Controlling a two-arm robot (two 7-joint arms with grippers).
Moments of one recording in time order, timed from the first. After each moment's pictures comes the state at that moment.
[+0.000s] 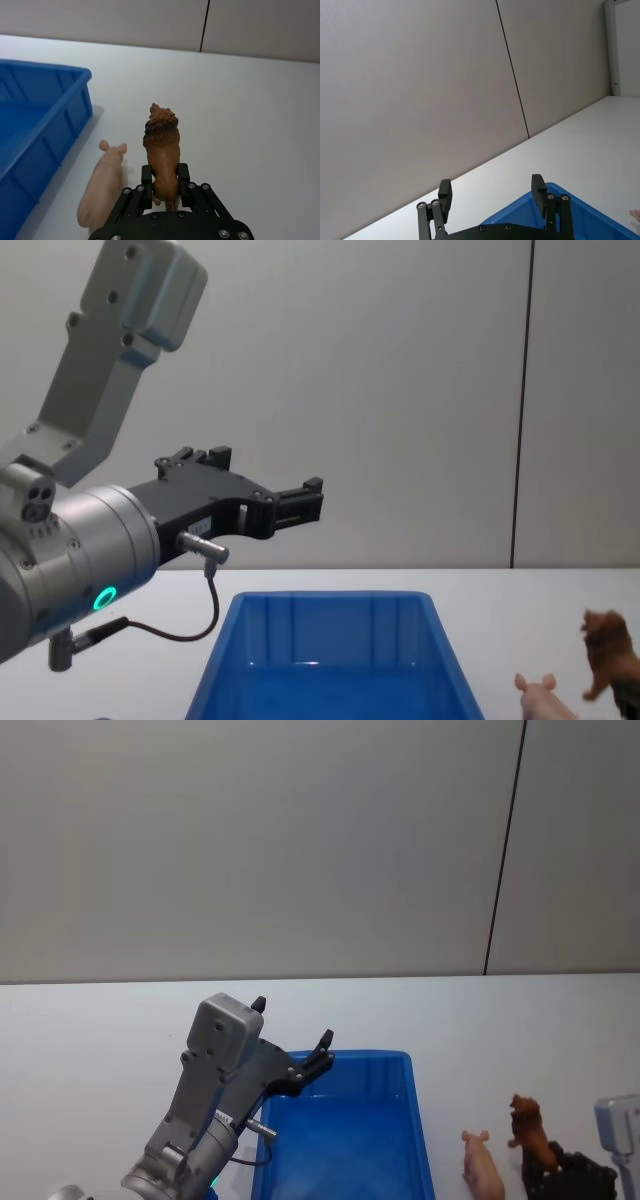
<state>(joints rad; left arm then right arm) -0.24 0.38 0.45 -1.63 -0.20 0.01 -0.01 -0.09 0.26 -0.24 -1.71 0.21 0.28 -0.09</state>
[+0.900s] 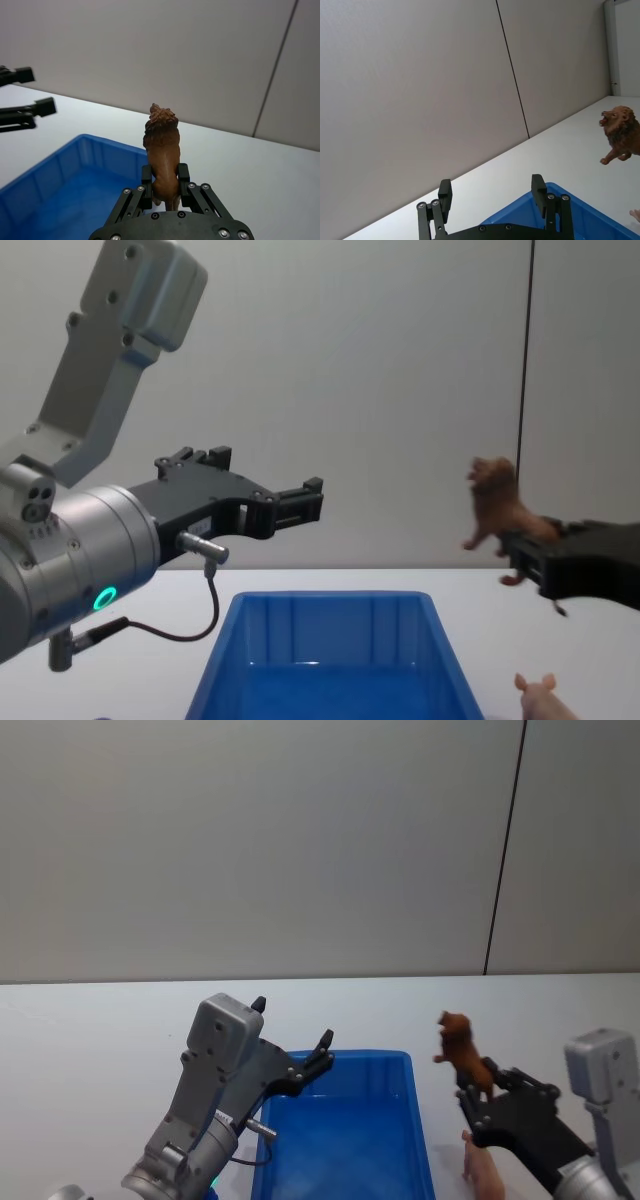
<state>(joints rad) -0.24 0.38 0.45 -1.63 -0.20 0.01 -0.01 -0.02 0.23 -0.26 -1.77 0.15 0.15 0.12</state>
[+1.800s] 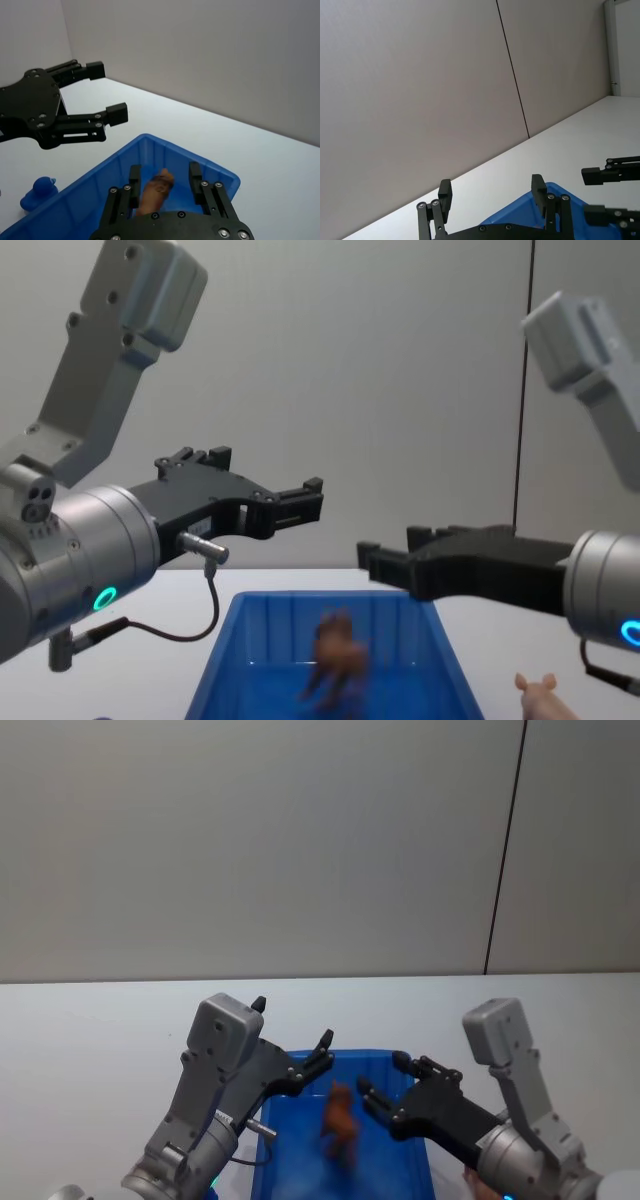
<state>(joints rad) -0.24 0.38 0.45 -1.63 -0.20 0.01 -0.01 0.17 0.14 -0.31 -1.60 0.11 0.23 0.38</state>
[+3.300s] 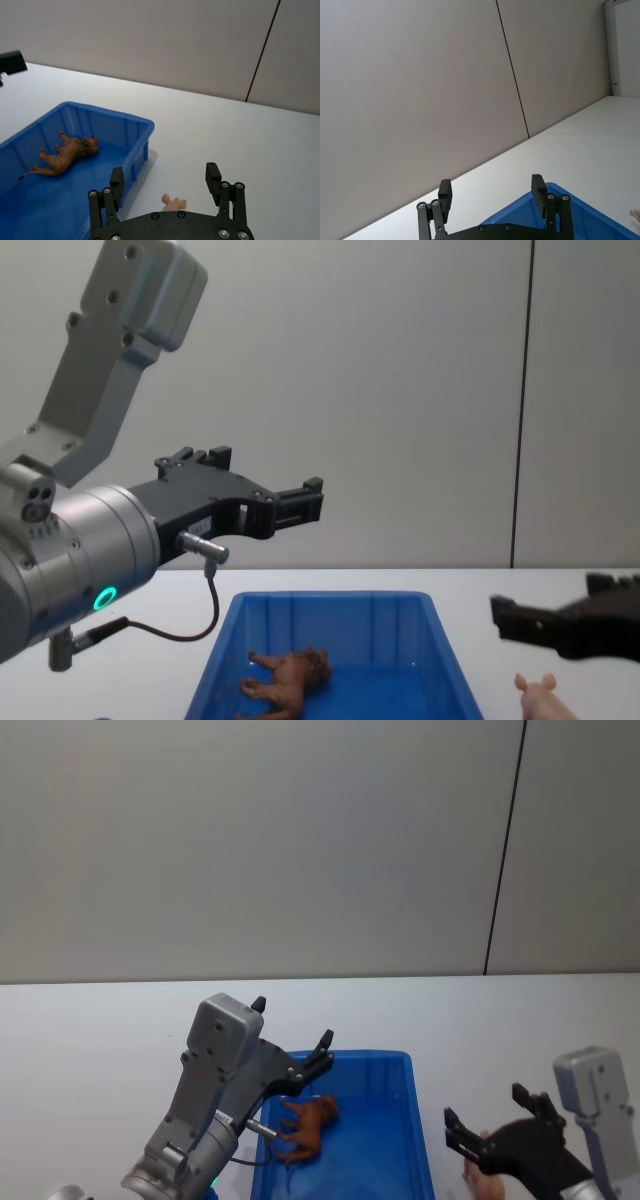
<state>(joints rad) -0.24 0.38 0.45 -1.63 -0.20 0.01 -0.01 -0.03 0.23 -0.27 -1.77 0.15 0.26 0.06</state>
